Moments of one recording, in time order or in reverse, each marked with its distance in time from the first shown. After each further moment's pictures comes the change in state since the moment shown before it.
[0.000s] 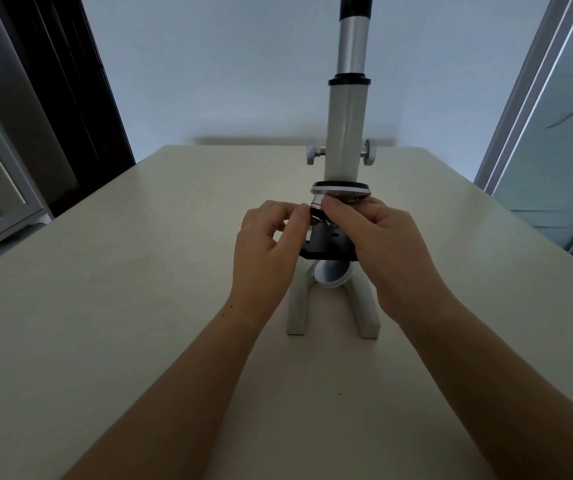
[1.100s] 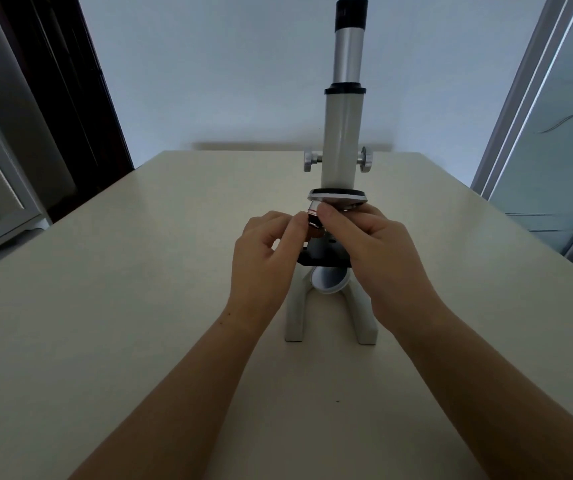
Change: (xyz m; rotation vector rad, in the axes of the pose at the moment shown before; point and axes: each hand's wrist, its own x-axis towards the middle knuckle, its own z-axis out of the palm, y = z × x) left_hand -0.002 -0.001 -0.002 -0.027 -0.022 -0.005; right_hand -0.005 0.000 0.003 0.090 -0.017 -0.053
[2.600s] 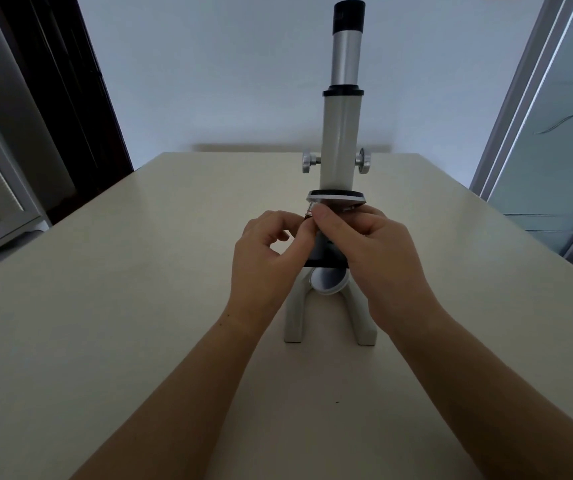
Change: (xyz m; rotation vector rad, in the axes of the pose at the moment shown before) left_hand 0.000 -0.001 0.003 0.039 0.032 0.000; right_hand -0.001 0.001 0.000 -0.045 0.050 0.008
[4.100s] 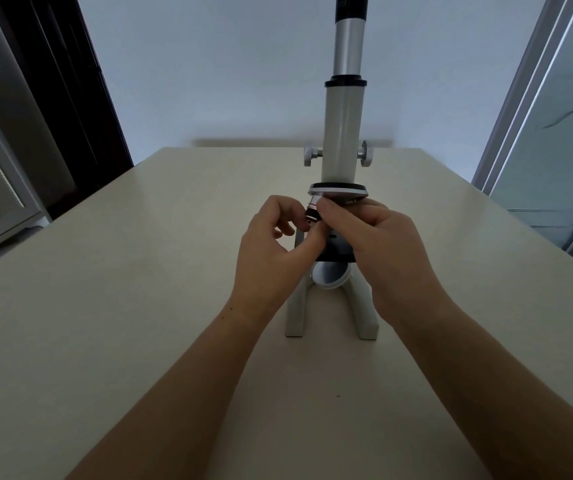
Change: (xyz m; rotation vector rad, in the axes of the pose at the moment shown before) left_hand 0.001 -0.003 0.001 -0.005 -0.042 0.050; right_hand 0.001 -0.004 0.000 0.028 0.011 0.048
